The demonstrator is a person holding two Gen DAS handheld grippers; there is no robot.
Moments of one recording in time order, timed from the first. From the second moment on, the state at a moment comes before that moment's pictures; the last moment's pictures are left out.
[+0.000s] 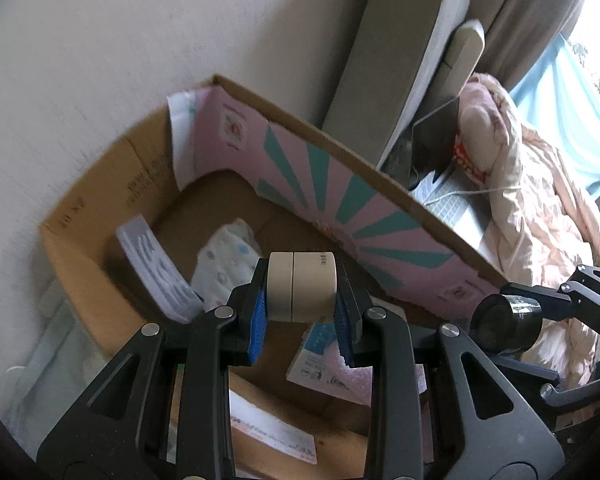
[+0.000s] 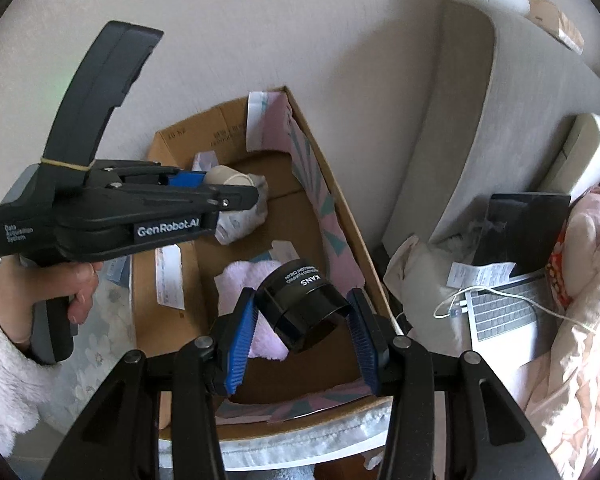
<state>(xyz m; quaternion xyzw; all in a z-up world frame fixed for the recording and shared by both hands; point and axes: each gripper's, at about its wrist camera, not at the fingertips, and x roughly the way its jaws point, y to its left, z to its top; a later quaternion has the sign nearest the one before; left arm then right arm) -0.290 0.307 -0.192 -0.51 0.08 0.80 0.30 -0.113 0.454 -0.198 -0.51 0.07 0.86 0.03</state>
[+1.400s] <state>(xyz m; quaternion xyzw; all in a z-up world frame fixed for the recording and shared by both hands) -0.263 0.299 -0.144 -0.51 0.09 0.81 0.28 -0.107 0.439 -0.177 -0.51 0.08 0.86 0.00</state>
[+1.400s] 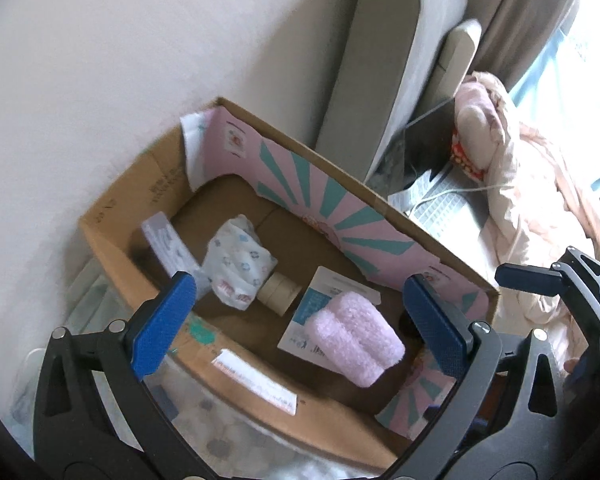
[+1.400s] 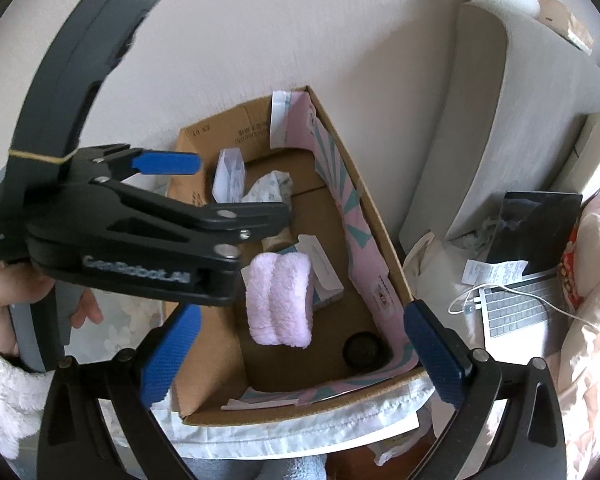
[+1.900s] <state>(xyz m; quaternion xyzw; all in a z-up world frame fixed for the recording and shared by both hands) -0.216 0.212 -0.047 -0.43 0.05 0.88 0.21 -0.100 0.417 -0.110 -0.45 0.05 0.89 -0.01</state>
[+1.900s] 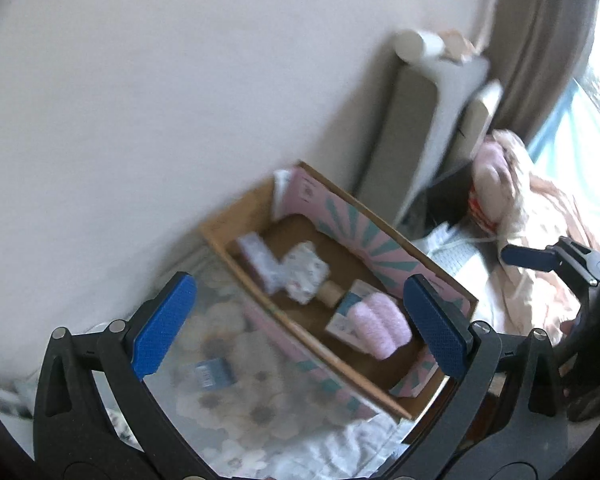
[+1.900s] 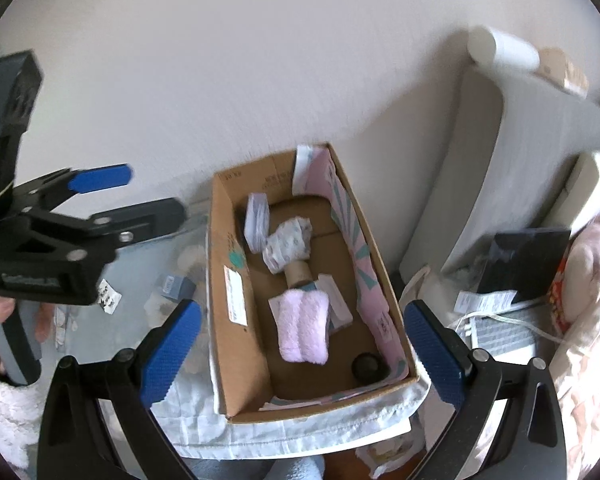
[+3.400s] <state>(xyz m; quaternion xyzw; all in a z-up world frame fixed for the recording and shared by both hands) -0.096 -0.053 -0.104 -0.38 -0.06 0.92 -0.03 -0.175 0.238 -0.156 -0.43 0.00 0.89 -0.14</state>
